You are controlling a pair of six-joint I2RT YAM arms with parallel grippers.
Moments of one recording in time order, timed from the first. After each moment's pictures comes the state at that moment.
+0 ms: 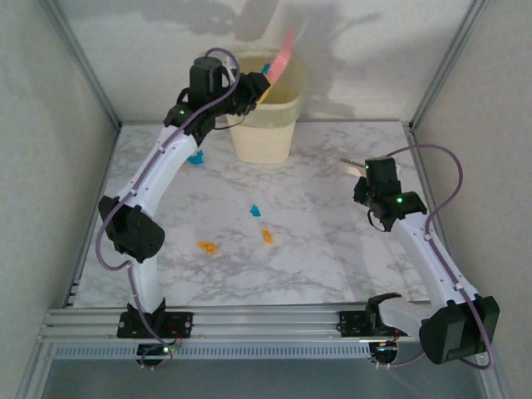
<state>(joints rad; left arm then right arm) -0.40 1.94 2.11 -0.37 0.44 -1.14 0.25 1.13 1.02 -0.72 0.25 0.53</state>
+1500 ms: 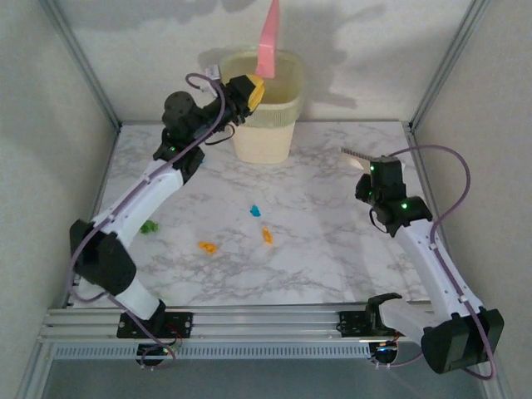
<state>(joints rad) -0.43 1.57 1.49 0.37 0.47 -1.46 0.25 1.06 1.01 -0.67 0.26 0.53</state>
